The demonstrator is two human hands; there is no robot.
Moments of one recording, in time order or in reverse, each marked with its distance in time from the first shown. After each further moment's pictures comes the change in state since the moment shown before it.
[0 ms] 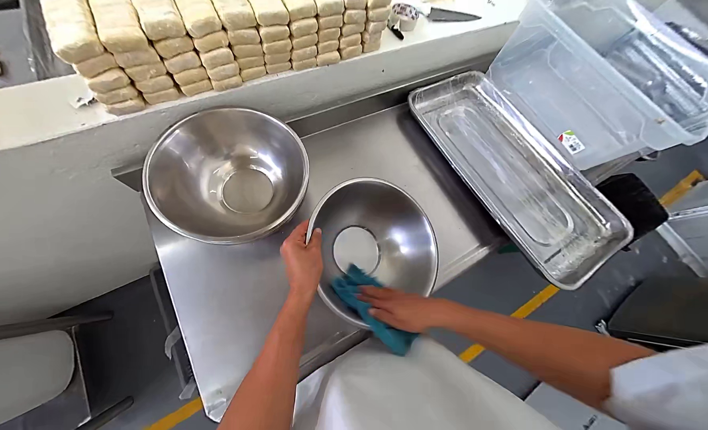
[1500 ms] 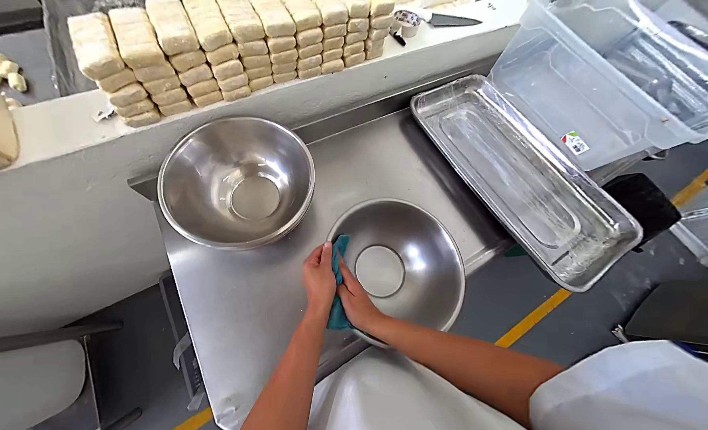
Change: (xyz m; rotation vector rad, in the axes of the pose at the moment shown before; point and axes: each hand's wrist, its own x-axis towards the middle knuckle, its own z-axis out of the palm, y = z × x) left_hand -0.017 -0.037 0.019 -0.182 -0.078 -0.153; right_hand 0.095 -0.063 0.038 0.772 0.765 -0.249
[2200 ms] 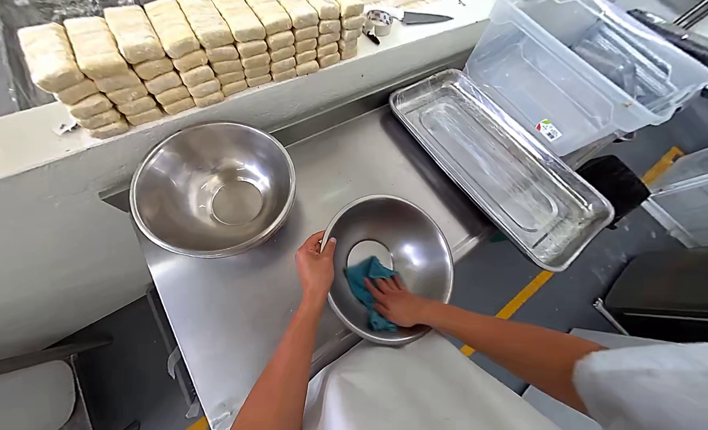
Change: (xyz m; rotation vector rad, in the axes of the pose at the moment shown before) left_hand 0.001 0.026 0.017 0.054 -0.063 0.096; right_hand -0.052 0.023 -0.109 -0.867 -0.601 0.355
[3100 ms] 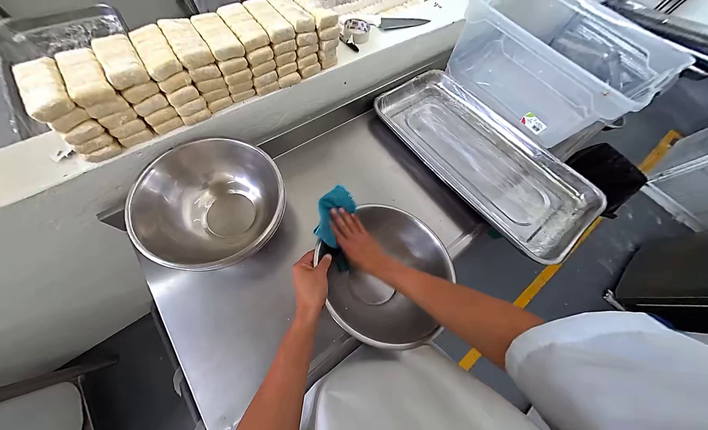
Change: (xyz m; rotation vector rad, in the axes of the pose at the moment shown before) left_hand -0.010 0.000 0.002 0.003 -0.041 -0.146; right_hand 0.105 0.000 -0.071 -0.311 1.051 -0.361
